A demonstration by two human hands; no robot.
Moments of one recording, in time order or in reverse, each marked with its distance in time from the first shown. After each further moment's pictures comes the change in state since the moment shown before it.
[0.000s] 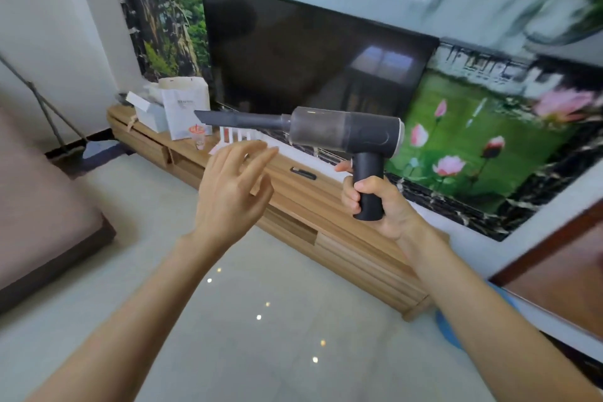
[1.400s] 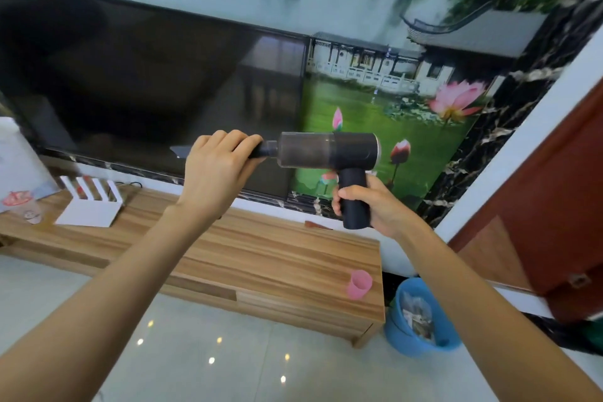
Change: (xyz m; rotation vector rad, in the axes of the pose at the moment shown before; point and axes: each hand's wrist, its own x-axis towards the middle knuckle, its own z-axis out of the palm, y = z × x) left_hand 0.246 0.024 0.378 0.039 -0.015 0.318; right_hand 0.069 -0.116 -0.335 -0.267 0.484 -0.016
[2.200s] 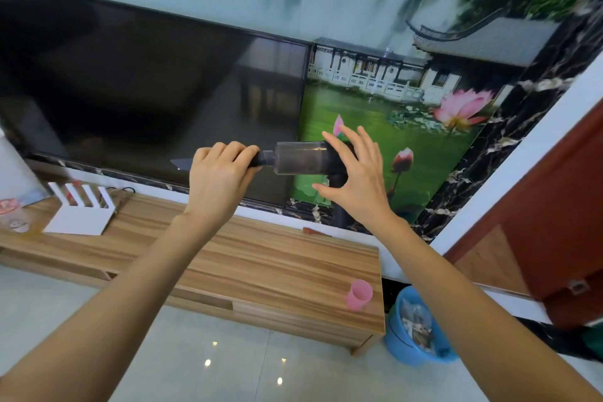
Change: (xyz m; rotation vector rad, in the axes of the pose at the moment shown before) left_hand 0.007 -0.023 0.056 0.032 -0.007 -0.053; right_hand 0.069 -0.007 0.003 -1.232 0.450 -0.634
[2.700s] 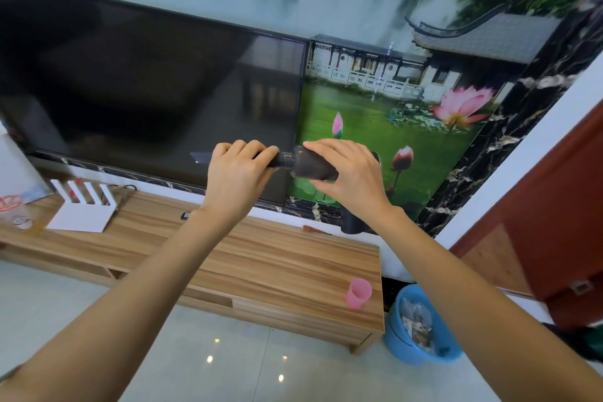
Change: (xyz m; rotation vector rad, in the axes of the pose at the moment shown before) left_hand 0.014 0.028 0.006 -0.038 0.022 0.062; right_hand 0.010 0.002 -0.004 -0.128 0.040 -0.245
